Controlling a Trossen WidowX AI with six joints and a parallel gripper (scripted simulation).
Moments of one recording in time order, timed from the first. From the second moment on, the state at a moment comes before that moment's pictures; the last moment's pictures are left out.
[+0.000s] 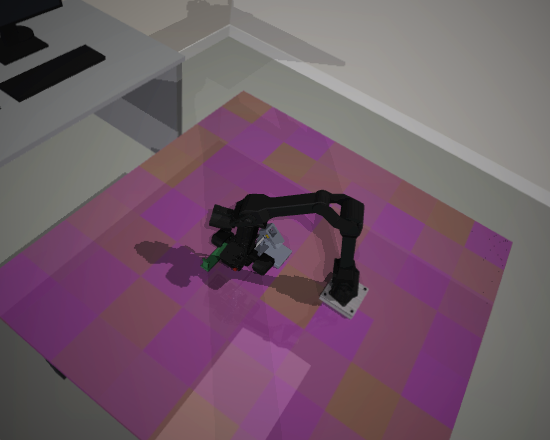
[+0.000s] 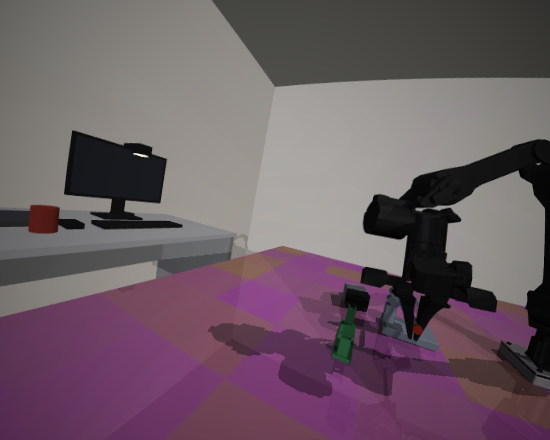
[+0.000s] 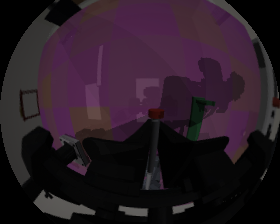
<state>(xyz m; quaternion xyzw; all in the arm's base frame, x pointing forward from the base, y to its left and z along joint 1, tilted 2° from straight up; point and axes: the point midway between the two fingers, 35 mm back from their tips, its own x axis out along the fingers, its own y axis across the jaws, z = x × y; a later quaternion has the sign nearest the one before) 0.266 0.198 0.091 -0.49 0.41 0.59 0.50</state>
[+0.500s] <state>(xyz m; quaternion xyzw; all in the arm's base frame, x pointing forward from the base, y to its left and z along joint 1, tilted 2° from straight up) 0.264 0.209 0.094 -0.48 0.42 0.59 0.50</state>
